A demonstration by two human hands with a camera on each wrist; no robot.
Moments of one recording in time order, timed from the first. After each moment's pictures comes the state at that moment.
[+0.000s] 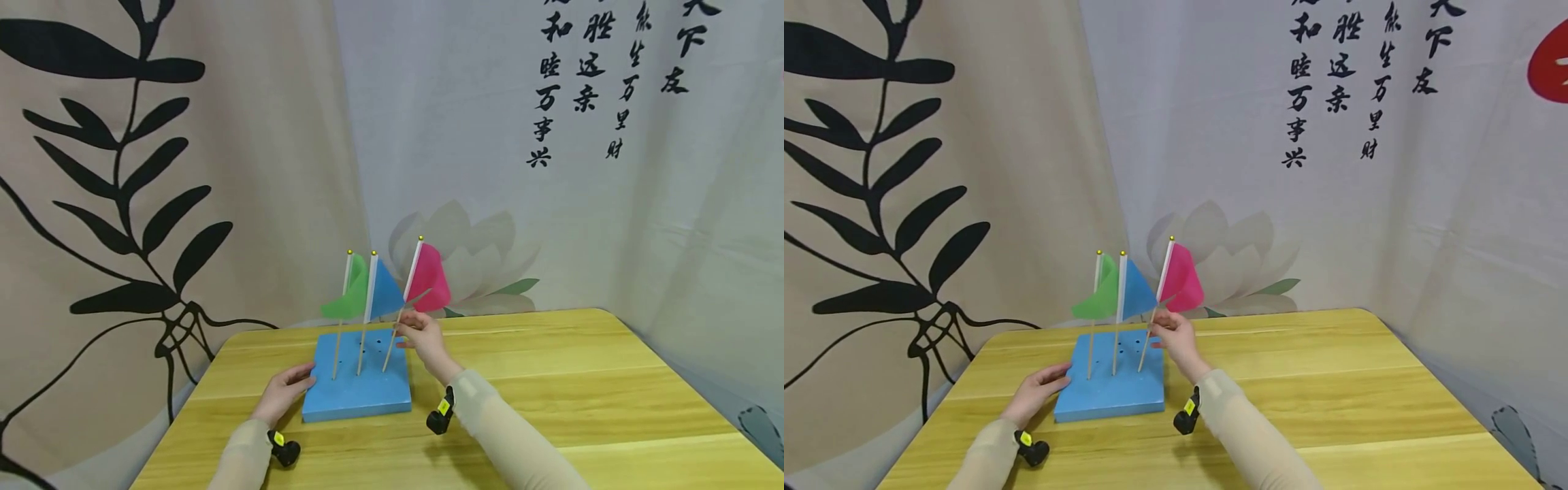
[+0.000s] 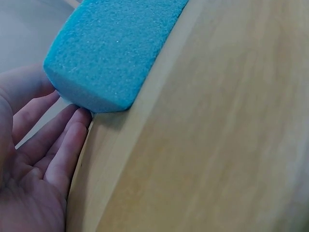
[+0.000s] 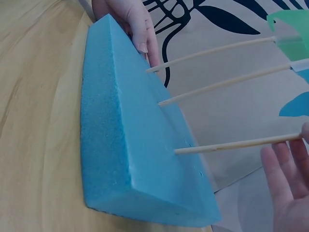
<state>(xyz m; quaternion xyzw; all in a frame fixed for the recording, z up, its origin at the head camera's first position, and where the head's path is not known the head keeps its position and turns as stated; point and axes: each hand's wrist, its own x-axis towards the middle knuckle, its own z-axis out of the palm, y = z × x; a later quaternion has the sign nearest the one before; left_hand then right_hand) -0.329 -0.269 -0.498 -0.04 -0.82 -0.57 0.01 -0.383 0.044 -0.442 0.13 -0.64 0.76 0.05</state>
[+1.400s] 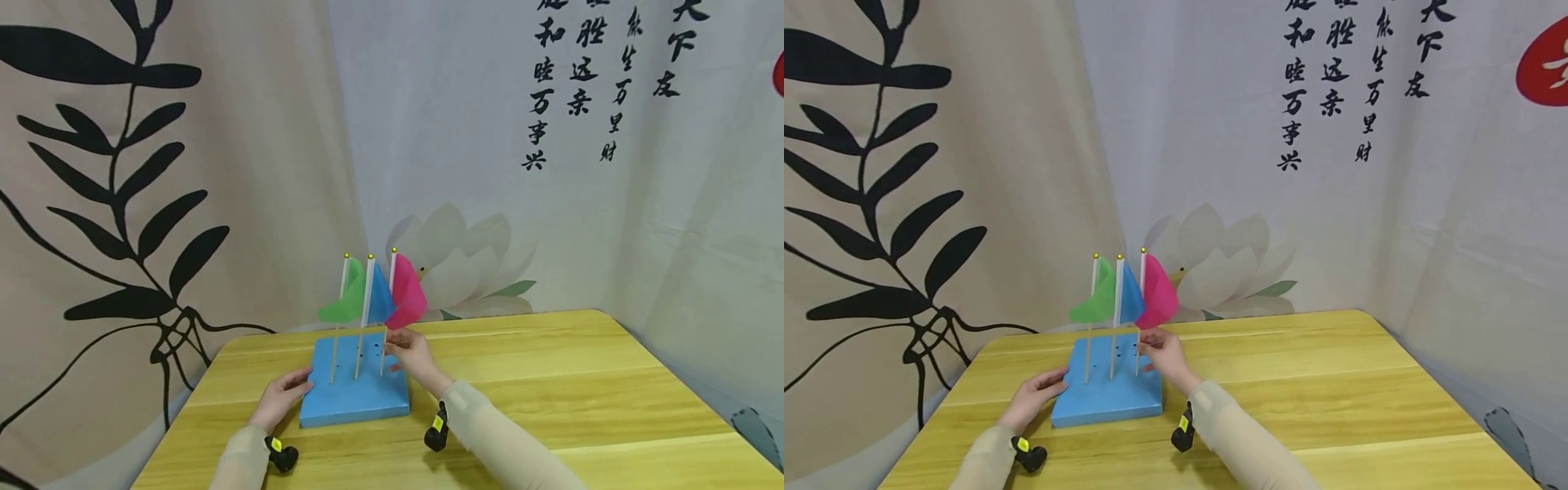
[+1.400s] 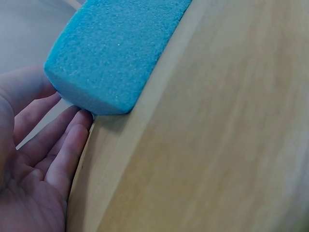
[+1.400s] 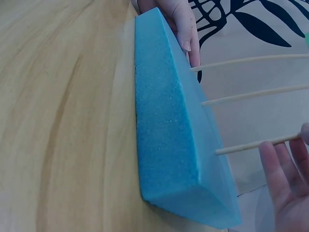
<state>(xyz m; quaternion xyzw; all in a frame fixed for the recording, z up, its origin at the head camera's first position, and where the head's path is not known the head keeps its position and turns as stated) -0.334 -0.271 -0.502 -0.03 -0.81 -0.58 -0.01 -0.373 0.035 -0.458 0.18 -0.70 0.68 0.03</state>
